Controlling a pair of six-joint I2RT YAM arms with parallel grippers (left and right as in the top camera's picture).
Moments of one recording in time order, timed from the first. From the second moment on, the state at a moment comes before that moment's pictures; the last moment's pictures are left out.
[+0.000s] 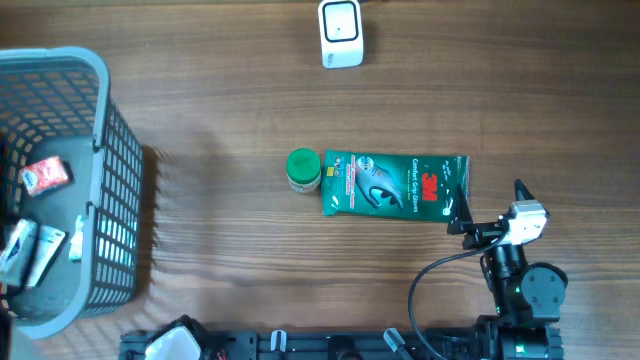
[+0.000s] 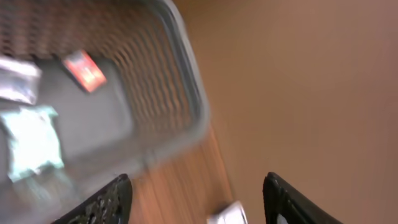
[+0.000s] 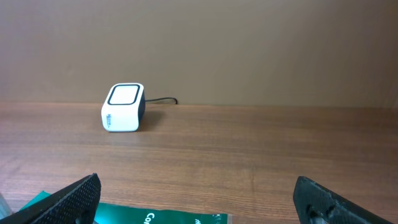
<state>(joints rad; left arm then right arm) 0.58 1.24 2.17 -1.52 0.12 -0.91 -0.04 0.02 0.01 0.00 -0.12 0.01</state>
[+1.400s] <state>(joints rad) 0.60 1.41 0.91 -0.77 -0.16 -0.83 -0.04 0.02 0.01 0.00 -0.12 0.01</state>
